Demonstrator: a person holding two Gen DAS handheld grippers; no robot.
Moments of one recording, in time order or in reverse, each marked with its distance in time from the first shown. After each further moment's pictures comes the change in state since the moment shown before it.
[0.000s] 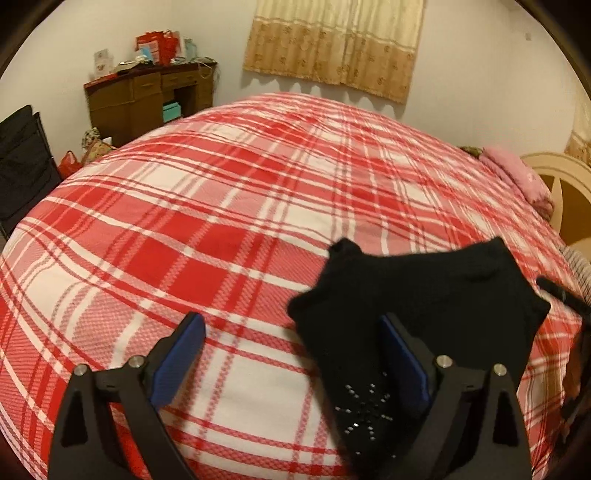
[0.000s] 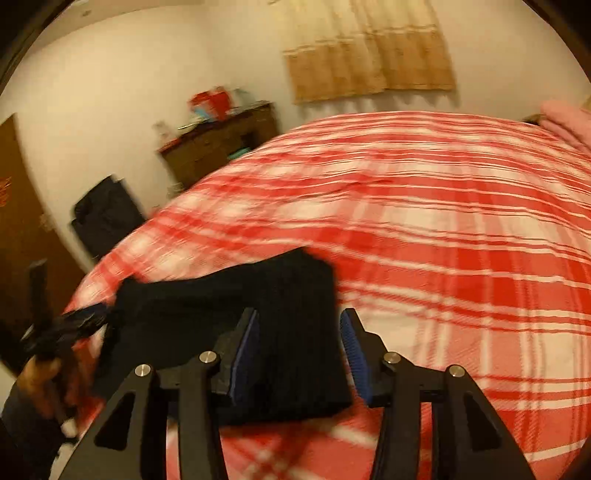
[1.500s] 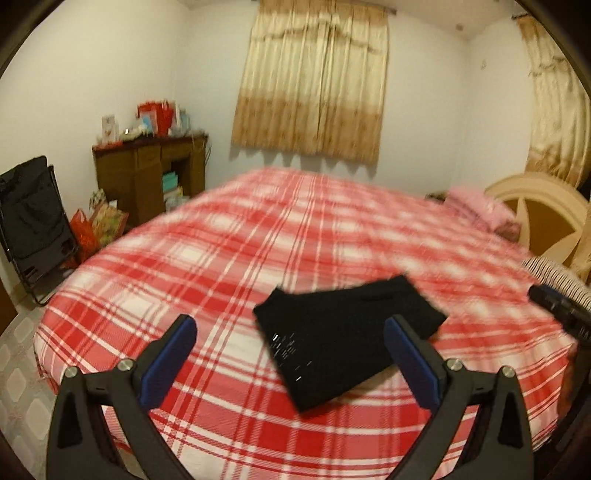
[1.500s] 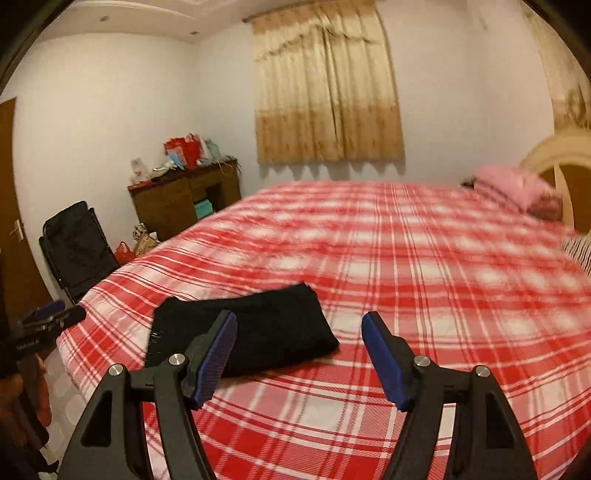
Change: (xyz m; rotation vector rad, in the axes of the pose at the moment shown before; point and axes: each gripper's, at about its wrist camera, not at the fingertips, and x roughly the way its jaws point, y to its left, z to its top) left arm -0.187 -0.042 -0.031 0.067 -0.294 -0.049; right arm -0.178 0.112 -0.038 -0.051 -0.270 -0.293
